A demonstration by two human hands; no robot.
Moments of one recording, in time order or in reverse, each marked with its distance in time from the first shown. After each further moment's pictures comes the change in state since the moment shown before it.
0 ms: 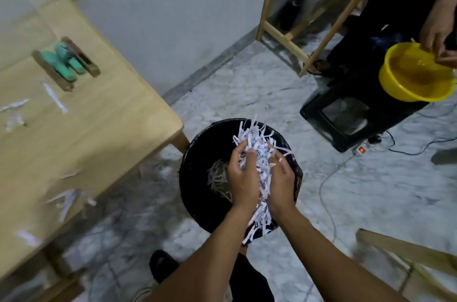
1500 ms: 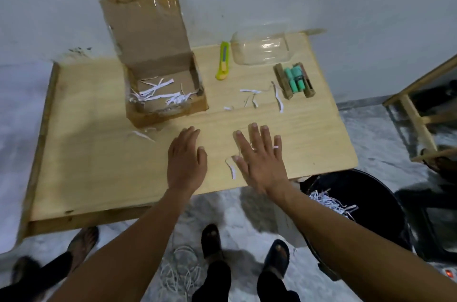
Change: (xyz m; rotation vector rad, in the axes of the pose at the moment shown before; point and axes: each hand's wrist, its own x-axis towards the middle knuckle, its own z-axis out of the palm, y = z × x) left_hand 0.007 0.085 -0.458 1.040 0.627 0.400; right_hand -0.140 0.039 0.300 -1.593 -0.908 -1.011
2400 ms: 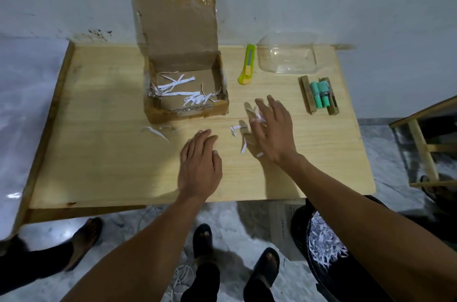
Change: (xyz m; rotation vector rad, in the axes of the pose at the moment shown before) left_hand 0.003 0.001 -0.004 0.071 -0.015 -0.010; right_hand 0.098 -0.006 -0.039 0.237 0.257 -0.054
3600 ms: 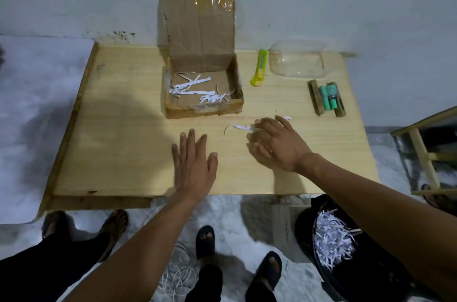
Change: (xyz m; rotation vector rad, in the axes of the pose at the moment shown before) left_hand -0.020 -0.036 -0.023 0.037 -0.120 -0.163; right_hand -0.023 -0.010 -0.015 -0.357 -0.204 -0.518
